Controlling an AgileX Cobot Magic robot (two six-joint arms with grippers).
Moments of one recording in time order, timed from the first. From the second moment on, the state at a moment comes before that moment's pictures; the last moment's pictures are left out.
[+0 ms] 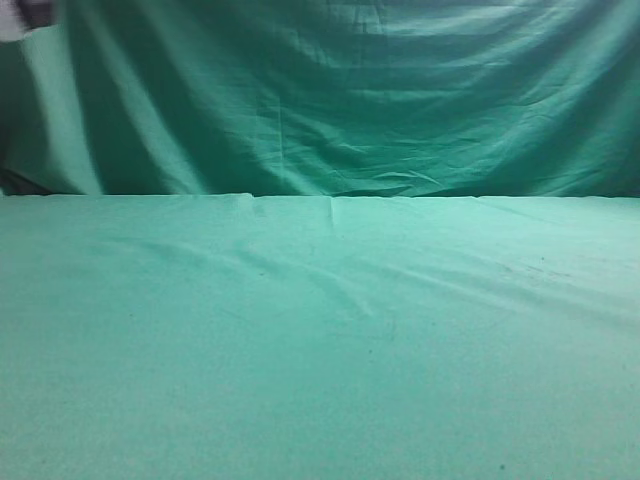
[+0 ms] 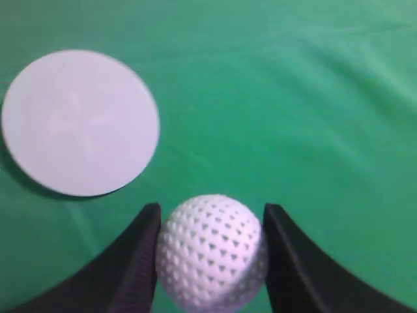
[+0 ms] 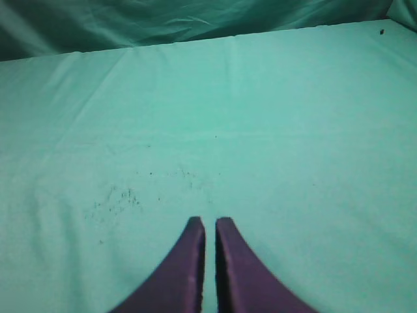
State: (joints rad) left arm -0.21 1.49 -1.22 0.05 1.01 -0.08; right arm 0.16 -0.01 0.03 0.05 0.38 0.03
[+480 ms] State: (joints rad) left arm 0.14 1.50 -1.09 0.06 0.81 -0.10; right arm 0.16 -0.01 0.03 0.05 0.38 0.03
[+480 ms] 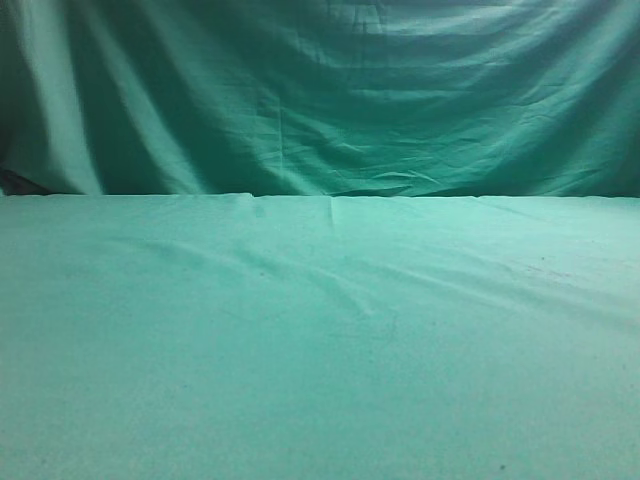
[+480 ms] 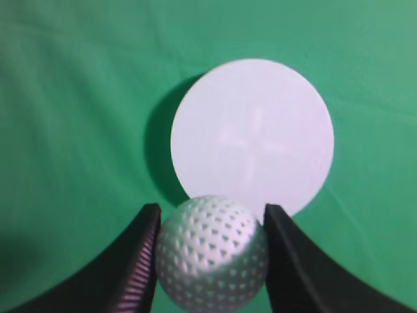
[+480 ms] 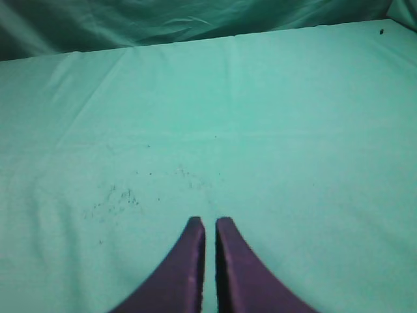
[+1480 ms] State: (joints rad) left arm 0.14 1.76 -1.16 0.01 0.64 -0.08; right arm 0.16 -0.01 0.03 0.05 0.38 0.03
